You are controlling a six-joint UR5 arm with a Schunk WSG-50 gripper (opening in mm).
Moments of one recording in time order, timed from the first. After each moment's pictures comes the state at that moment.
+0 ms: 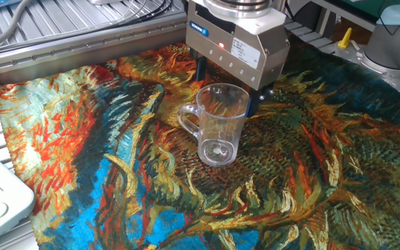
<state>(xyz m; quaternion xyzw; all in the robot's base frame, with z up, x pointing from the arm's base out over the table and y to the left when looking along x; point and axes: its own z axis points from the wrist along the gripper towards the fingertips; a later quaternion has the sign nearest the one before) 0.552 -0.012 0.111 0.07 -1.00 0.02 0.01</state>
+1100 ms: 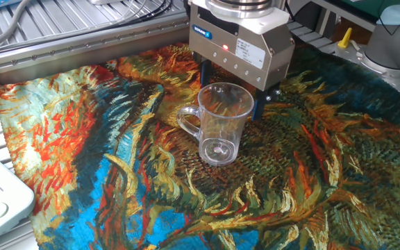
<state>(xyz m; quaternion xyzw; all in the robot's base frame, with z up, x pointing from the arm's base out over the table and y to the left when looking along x) 0.559 0.002 0.110 0.06 -1.00 -0.01 0.00</state>
